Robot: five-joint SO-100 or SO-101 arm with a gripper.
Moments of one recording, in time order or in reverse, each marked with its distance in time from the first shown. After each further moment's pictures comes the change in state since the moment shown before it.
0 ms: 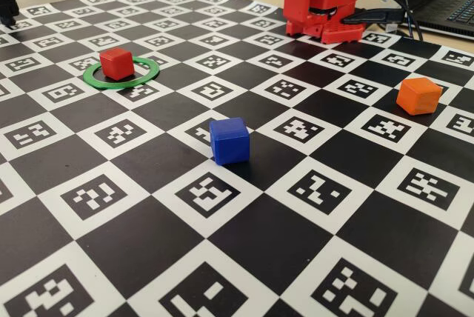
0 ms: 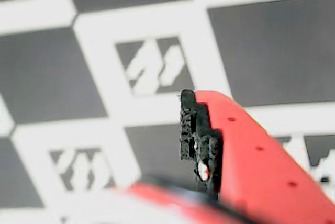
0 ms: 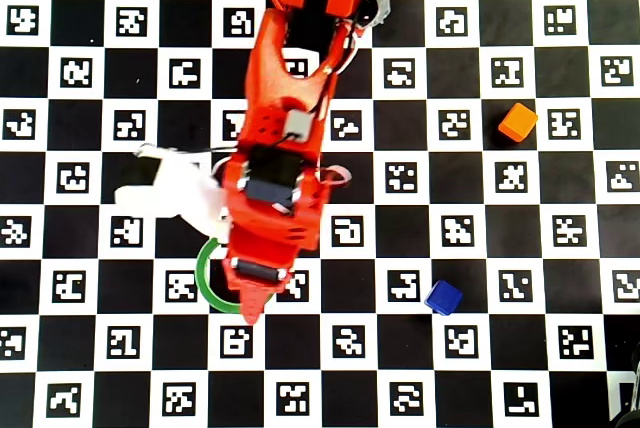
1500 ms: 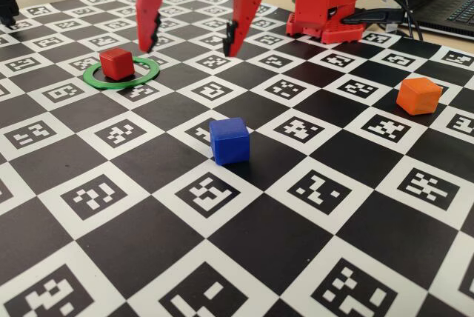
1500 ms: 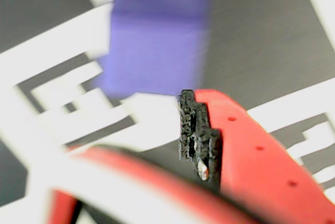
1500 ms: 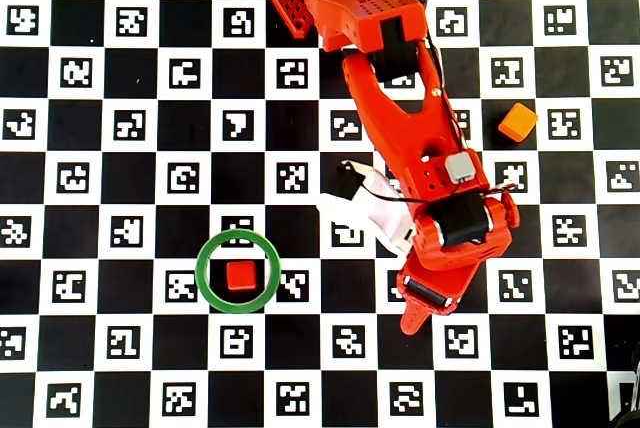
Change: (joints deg) arm -27.8 -17.8 -0.3 -7.3 42.2
